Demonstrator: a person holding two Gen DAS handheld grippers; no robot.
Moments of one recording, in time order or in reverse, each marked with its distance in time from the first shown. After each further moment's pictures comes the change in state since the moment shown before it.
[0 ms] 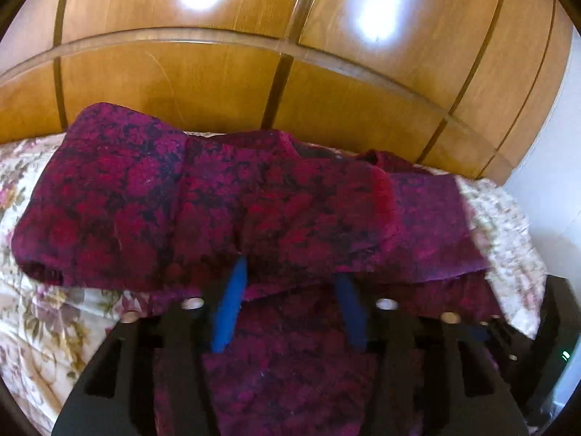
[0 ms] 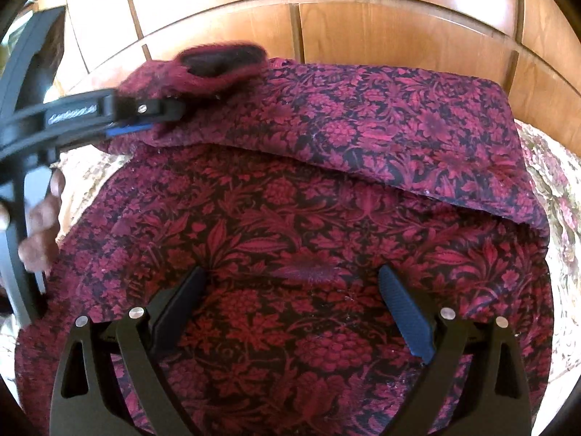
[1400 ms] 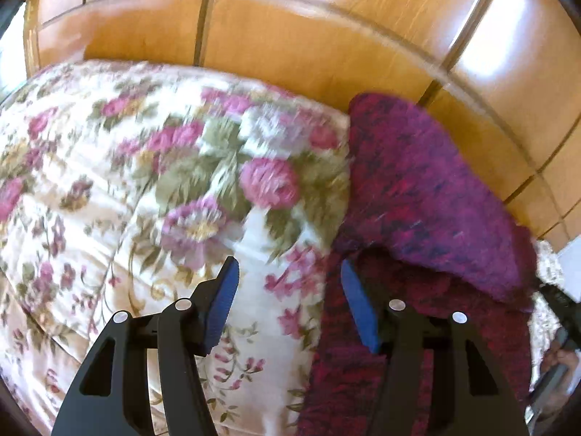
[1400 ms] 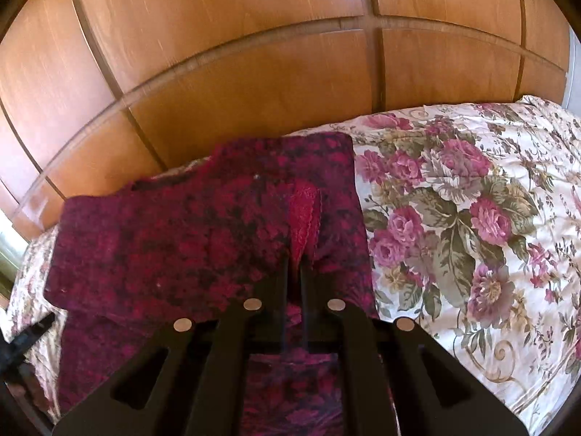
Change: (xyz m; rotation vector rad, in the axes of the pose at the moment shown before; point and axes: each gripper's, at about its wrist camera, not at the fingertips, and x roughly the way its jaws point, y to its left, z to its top) left arm -0.035 0.097 -0.014 -0.281 0.004 0.273; right arm -0.042 -0.150 0.066 0.361 -0.105 -0.182
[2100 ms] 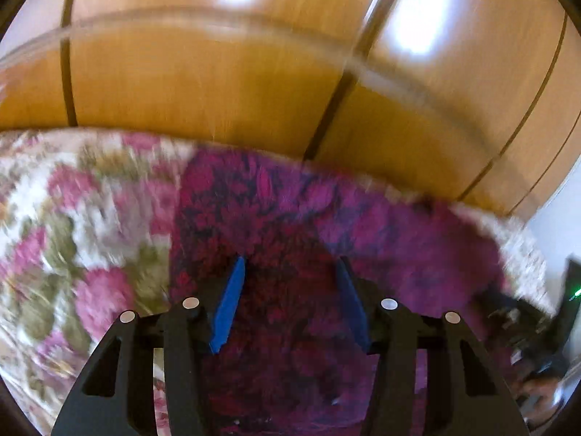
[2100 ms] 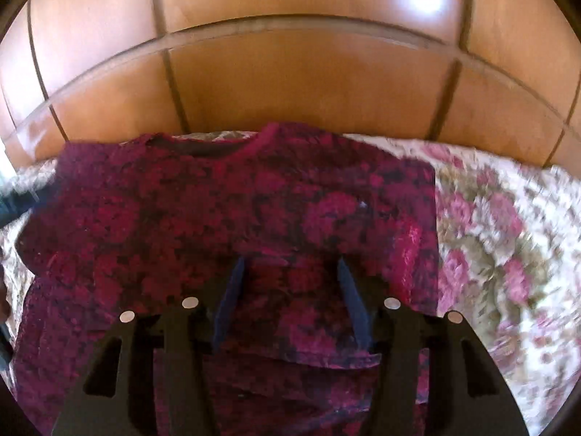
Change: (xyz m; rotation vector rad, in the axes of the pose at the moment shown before) left arm 0.088 -0.091 0.052 0.196 0.005 -0.151; right arm 0.041 0.055 -0.006 -0.226 -0.006 0.001
